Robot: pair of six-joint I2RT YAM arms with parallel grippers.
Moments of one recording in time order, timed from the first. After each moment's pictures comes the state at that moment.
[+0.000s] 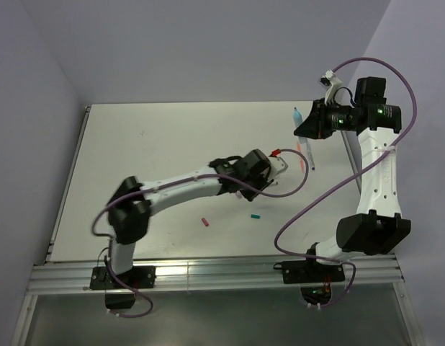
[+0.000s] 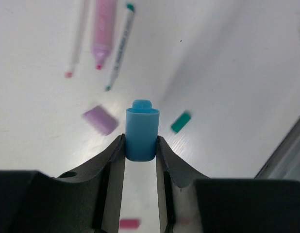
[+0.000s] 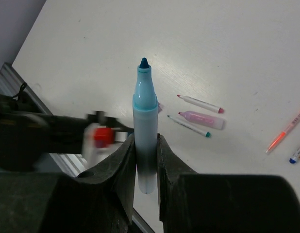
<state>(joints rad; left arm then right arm) -1.08 2.01 1.68 -0.57 -0.04 -0.06 -0.19 1.46 1.76 -1.19 -0.88 -0.32</state>
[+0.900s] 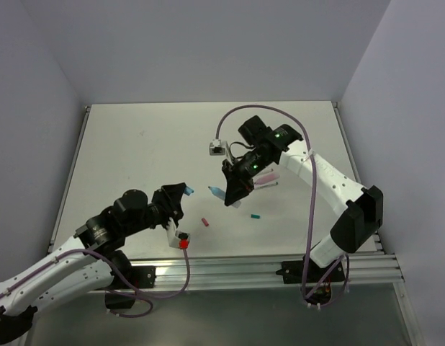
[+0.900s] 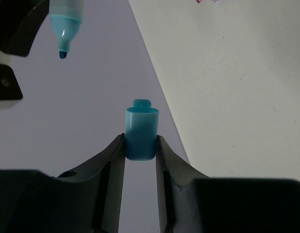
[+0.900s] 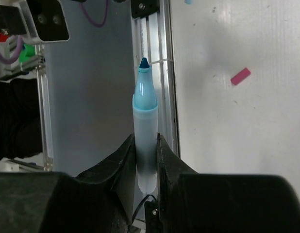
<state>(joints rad) -0.90 0.63 0.63 -0.38 0.06 1.59 0.61 1.55 1.50 -1.19 -0.94 -0.43</state>
